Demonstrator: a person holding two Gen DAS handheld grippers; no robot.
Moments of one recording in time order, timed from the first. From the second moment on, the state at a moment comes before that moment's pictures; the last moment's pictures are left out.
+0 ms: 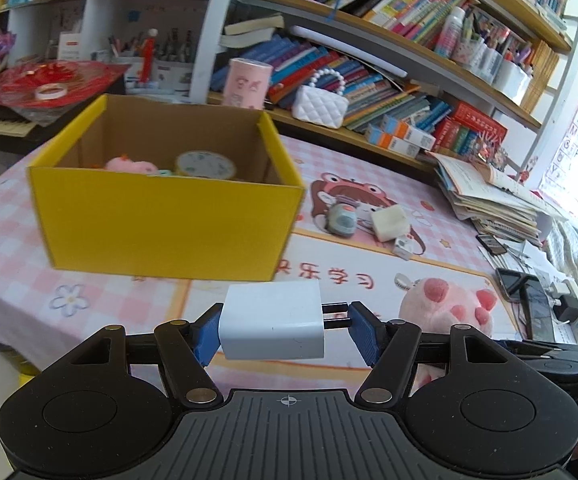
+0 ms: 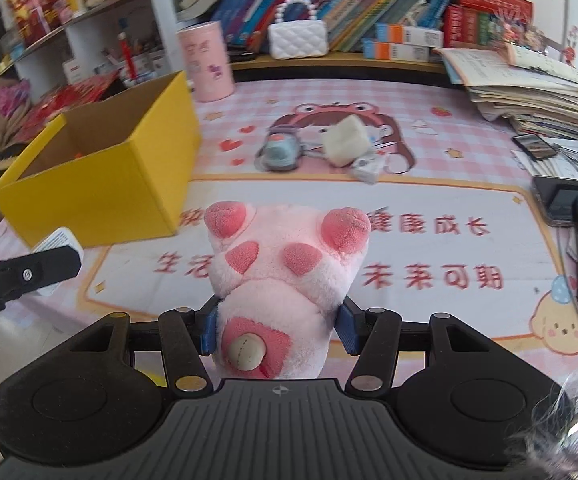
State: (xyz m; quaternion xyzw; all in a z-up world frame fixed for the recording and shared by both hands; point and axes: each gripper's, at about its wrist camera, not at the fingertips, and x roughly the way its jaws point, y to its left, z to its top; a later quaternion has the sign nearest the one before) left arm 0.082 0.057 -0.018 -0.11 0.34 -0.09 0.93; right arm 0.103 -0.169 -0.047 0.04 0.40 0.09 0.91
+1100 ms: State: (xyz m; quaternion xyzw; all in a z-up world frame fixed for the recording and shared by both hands) left arm -0.004 0.173 0.001 -0.12 0.30 -0.06 0.94; right arm 0.024 -0.035 -0.037 0.01 0.38 0.15 0.91
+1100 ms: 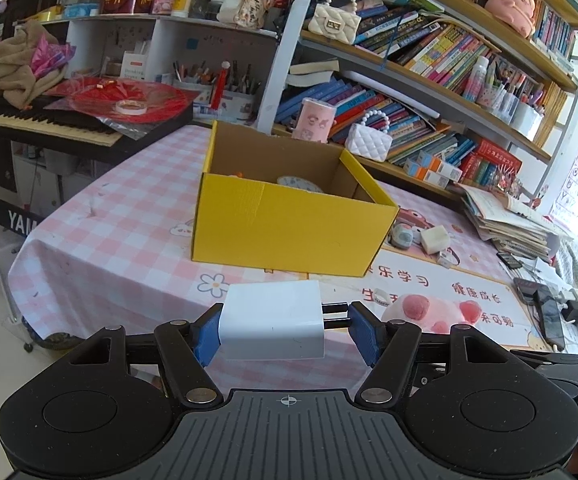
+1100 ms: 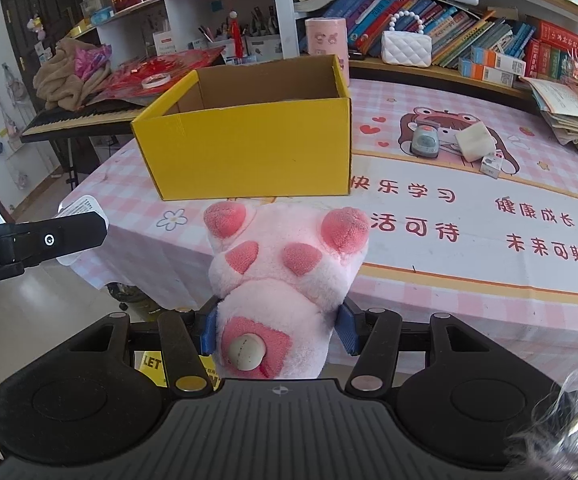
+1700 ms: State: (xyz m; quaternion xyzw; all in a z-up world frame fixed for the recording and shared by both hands) left arm 0.045 0.171 0.028 -0.12 0.25 -0.05 0.96; right arm 0.071 -0.031 -0.002 -0.02 0.31 0.17 0.93
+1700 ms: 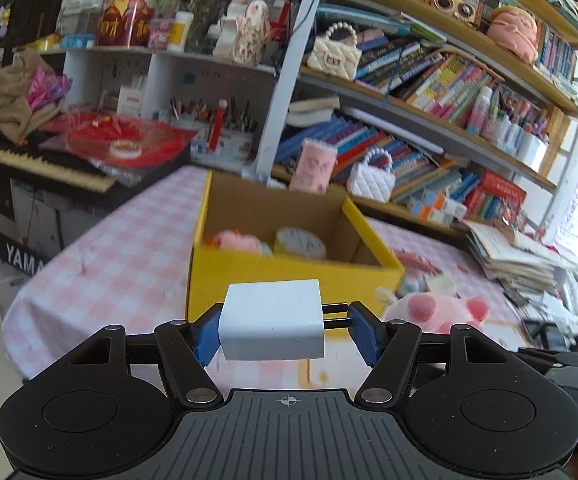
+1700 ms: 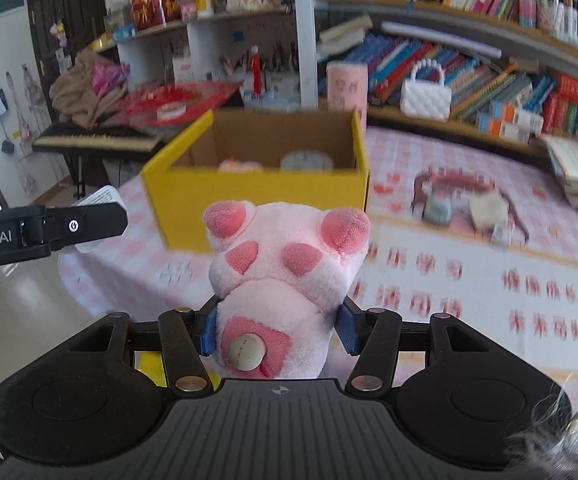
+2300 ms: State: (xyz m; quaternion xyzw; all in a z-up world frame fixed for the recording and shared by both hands) left arm 0.193 0.122 0.016 -0.03 0.26 0.01 0.96; right arm 0.242 -0.020 0.040 -0.05 0.25 0.20 0.95
